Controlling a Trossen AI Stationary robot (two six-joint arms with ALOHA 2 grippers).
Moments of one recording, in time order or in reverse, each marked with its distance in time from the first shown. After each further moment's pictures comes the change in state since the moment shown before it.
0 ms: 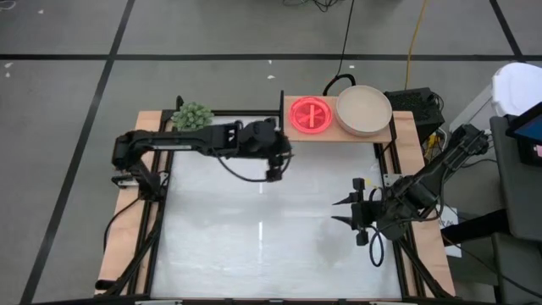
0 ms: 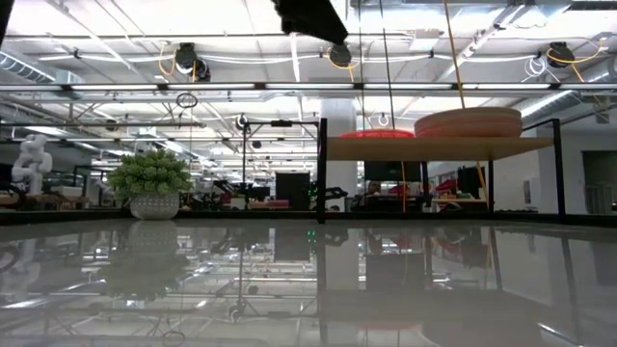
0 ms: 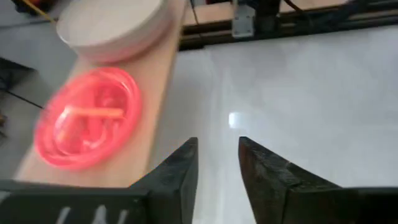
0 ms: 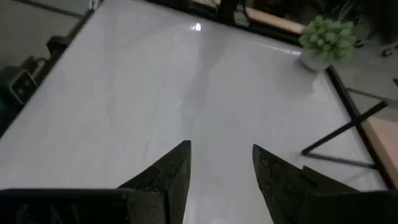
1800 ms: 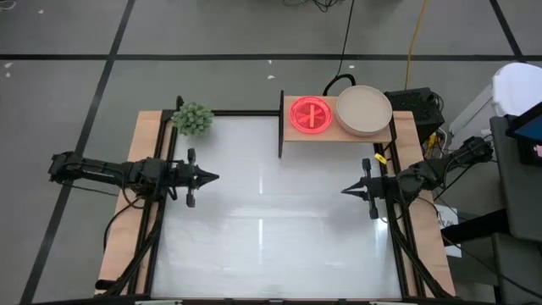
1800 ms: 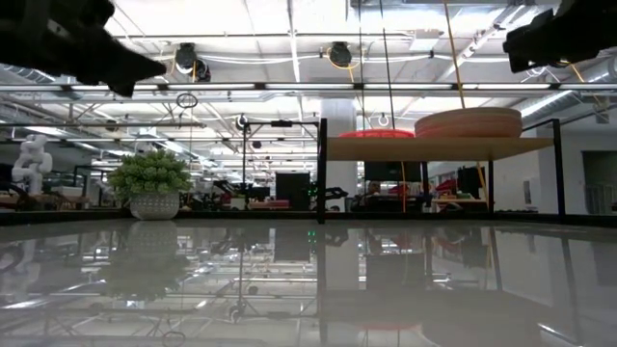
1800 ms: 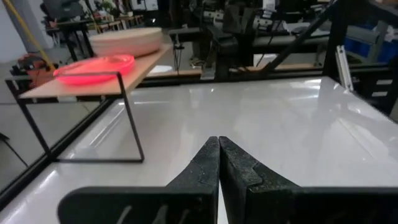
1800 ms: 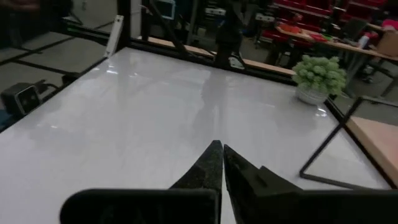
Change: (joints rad) left arm -0.171 -1.311 -1.441 0.631 -0.015 -0.096; right arm -0.283 -0.650 -0.565 0.376 -0.309 -0.342
